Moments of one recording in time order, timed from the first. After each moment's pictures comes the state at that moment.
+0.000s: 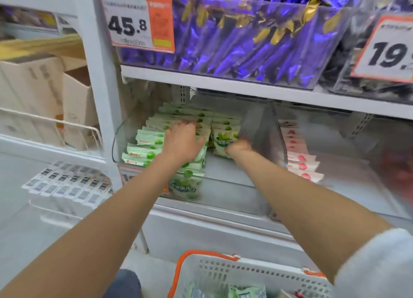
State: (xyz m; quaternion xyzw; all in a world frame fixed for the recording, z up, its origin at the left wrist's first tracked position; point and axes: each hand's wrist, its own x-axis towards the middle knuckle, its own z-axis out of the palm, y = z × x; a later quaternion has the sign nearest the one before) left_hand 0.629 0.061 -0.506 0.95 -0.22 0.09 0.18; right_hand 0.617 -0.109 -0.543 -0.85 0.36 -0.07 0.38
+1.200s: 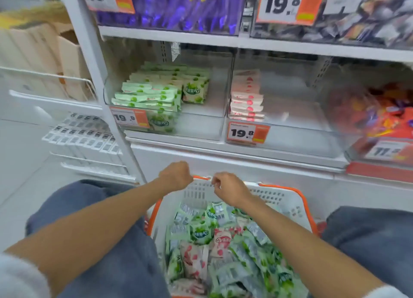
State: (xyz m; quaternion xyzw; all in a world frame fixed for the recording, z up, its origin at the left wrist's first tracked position) left_hand 0.421 0.084 -0.609 0.95 -0.21 -0.19 0.16; right_hand 0.327 -0.084 -0.641 -0.96 0.07 0.07 0.26
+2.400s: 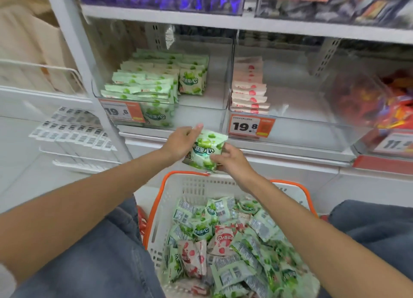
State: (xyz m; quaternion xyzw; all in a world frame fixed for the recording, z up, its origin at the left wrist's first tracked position) left_hand 0.456 0.054 -0.569 0.86 -0.19 -0.16 0.44; right_hand 0.343 -0.078 -0.585 -0.69 0.15 0.00 0.70
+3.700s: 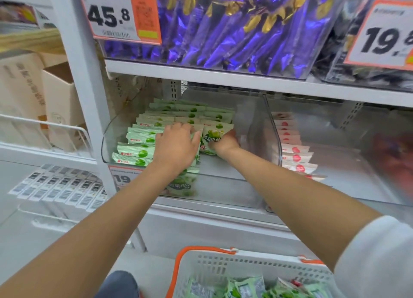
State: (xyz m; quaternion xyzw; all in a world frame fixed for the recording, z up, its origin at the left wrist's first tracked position) left_hand 0.608 0.066 -0.513 0.95 -0.23 0.12 0.19; right_hand 0.612 -0.086 -0.544 -0.85 0.34 -0.06 0.40
